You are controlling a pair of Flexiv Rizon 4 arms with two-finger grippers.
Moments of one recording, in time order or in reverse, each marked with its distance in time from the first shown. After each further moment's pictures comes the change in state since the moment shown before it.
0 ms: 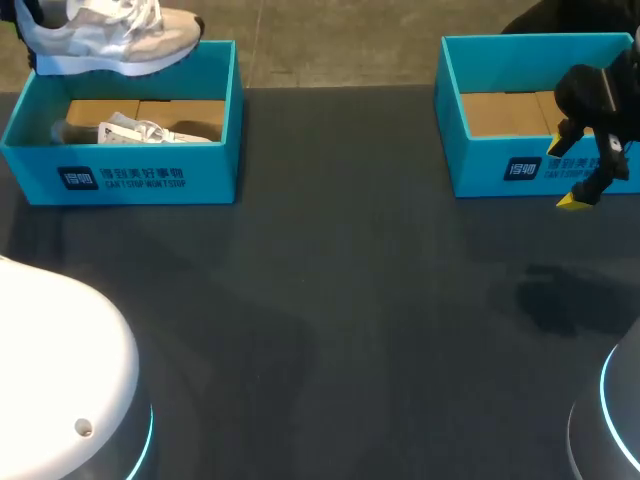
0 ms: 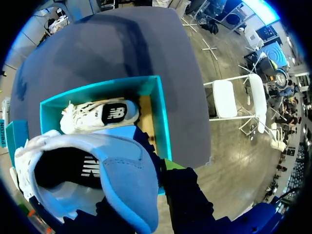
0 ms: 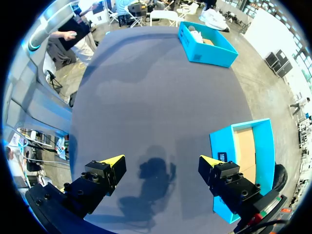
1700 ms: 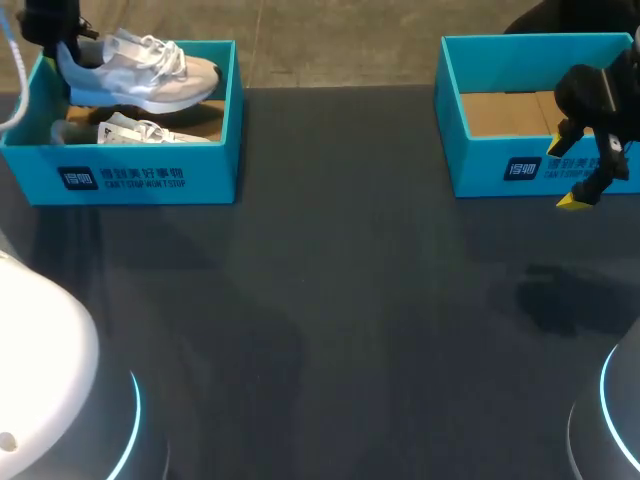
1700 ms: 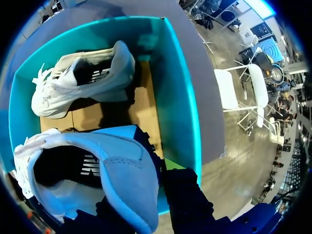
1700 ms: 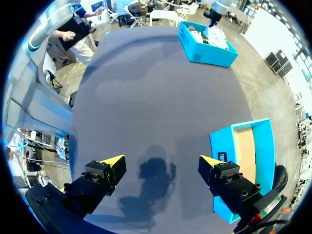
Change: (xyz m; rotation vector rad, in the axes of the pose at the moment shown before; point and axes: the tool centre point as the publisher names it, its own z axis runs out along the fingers) left arm -0.017 0.066 0.111 0.002 0.071 0.009; right arm 0.000 0.000 0.000 0.000 0.000 0.000
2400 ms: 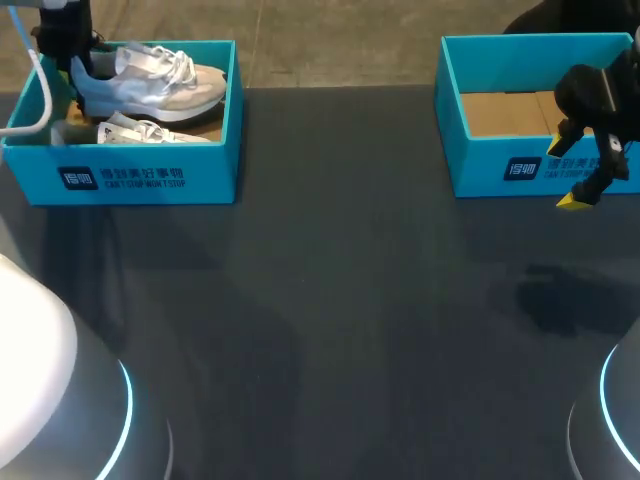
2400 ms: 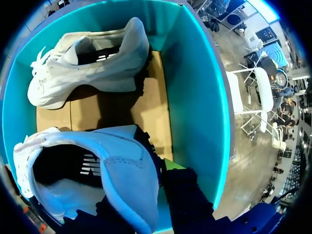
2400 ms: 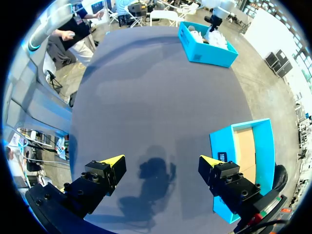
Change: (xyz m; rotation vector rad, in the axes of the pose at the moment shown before) left arm -0.016 0.010 0.034 0.017 -0.018 -0.039; right arm 0.000 0.000 0.000 0.000 0.000 0.000
